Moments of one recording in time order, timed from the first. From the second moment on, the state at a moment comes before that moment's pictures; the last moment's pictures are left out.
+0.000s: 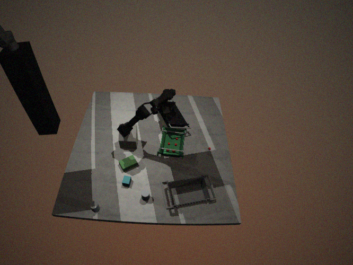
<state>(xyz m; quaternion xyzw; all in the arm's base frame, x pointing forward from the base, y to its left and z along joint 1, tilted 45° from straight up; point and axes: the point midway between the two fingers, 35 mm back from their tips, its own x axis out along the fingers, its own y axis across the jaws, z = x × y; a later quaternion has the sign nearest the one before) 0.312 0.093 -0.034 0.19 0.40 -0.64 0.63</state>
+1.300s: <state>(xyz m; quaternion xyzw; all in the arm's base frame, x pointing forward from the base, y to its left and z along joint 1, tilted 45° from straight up) 0.328 -0.023 0.041 0.33 0.20 -0.73 0.56</state>
